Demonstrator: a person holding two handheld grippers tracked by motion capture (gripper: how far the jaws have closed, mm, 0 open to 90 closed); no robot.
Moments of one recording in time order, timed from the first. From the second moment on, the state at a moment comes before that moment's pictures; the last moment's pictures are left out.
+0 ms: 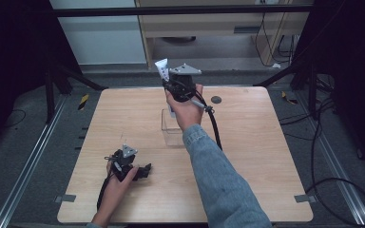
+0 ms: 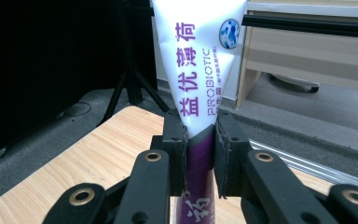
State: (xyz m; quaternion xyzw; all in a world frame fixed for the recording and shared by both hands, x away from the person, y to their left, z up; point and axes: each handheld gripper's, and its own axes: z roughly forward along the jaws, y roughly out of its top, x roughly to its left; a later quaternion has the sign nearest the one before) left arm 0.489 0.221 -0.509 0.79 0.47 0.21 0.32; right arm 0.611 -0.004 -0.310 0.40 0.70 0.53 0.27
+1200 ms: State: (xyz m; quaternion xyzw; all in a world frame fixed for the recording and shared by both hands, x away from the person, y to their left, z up) left arm 0.489 0.221 -0.509 0.79 0.47 0.21 0.32; right arm 0.599 -0.002 -0.345 0.41 0.70 0.51 0.28
